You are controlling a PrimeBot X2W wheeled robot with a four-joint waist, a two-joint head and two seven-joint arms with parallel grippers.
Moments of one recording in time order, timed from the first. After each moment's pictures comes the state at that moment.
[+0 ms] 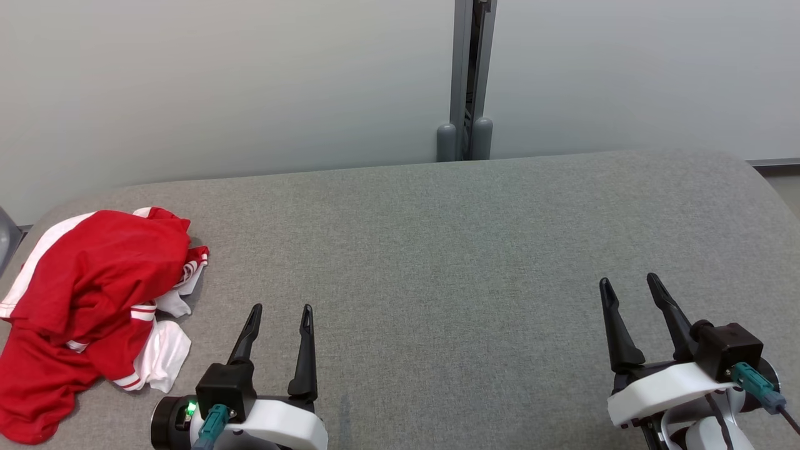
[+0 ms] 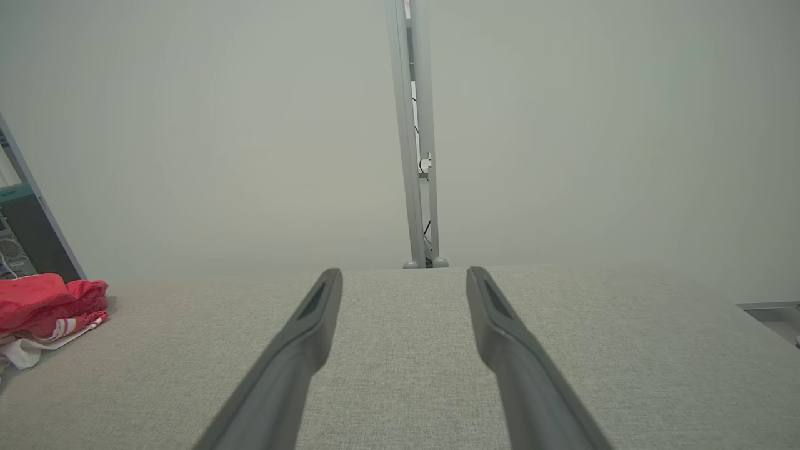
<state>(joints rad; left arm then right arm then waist) -0.05 0.05 -0.29 0.24 -0.24 0.19 -0.26 -0.14 -0.05 0.07 0.33 0.18 0.13 -0.26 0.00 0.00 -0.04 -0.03</state>
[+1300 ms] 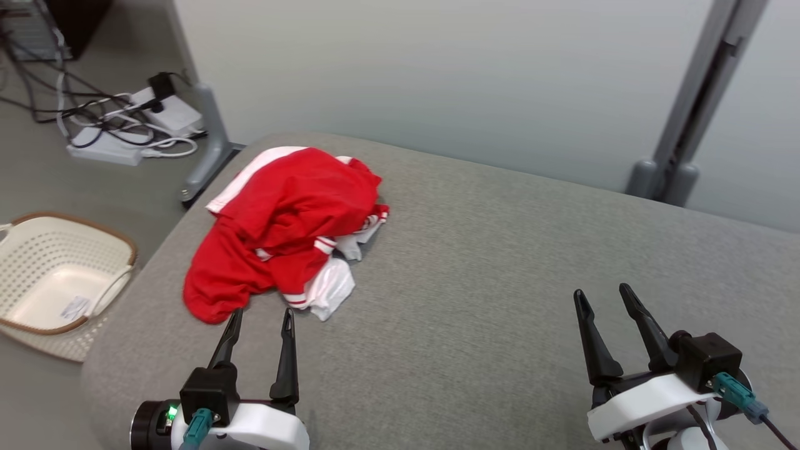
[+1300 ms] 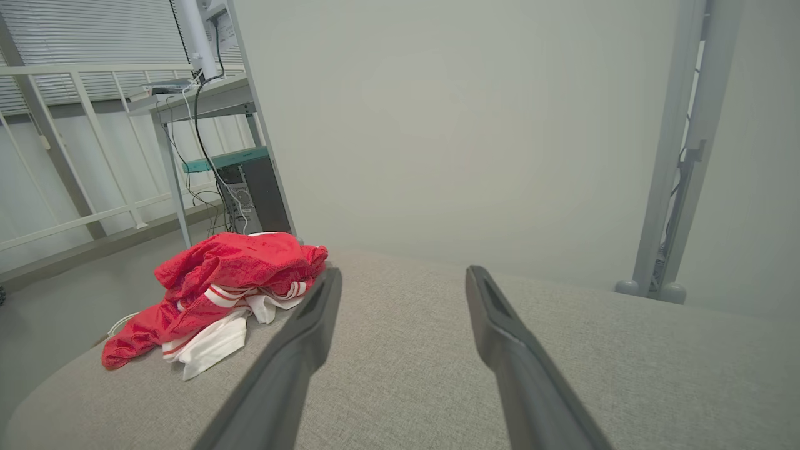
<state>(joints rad) -0.04 0.05 -0.22 0.25 -0.18 0.15 -0.26 -0.12 -0.05 0.14 0.30 0.24 0.13 -0.26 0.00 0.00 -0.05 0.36</state>
